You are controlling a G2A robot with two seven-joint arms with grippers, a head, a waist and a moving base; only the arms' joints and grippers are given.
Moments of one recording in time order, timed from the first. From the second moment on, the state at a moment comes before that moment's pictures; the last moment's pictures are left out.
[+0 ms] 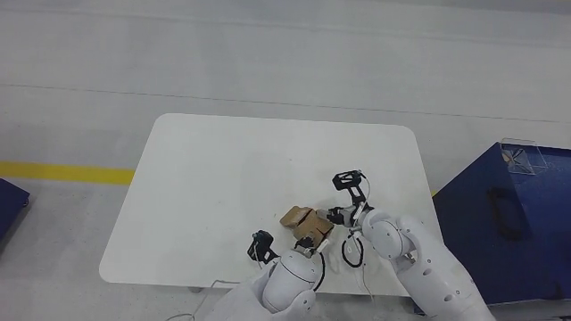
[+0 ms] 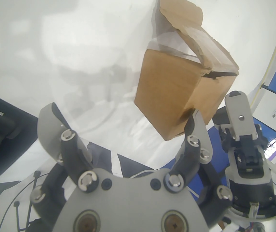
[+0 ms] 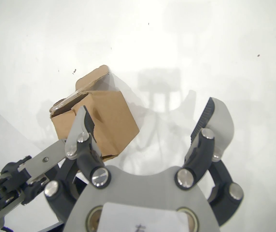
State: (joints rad) left arm 1.06 -1.53 -0.61 -1.50 -0.84 1.01 0.79; right arm -1.11 -1.07 1.04 -1.53 -0.80 0.11 0.75
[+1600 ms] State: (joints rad) left arm 1.23 -1.55 -0.59 -1.66 -0.51 0.71 0.88; right arm -0.91 -1.14 0.95 -1.25 -0.71 -0.01 0.80
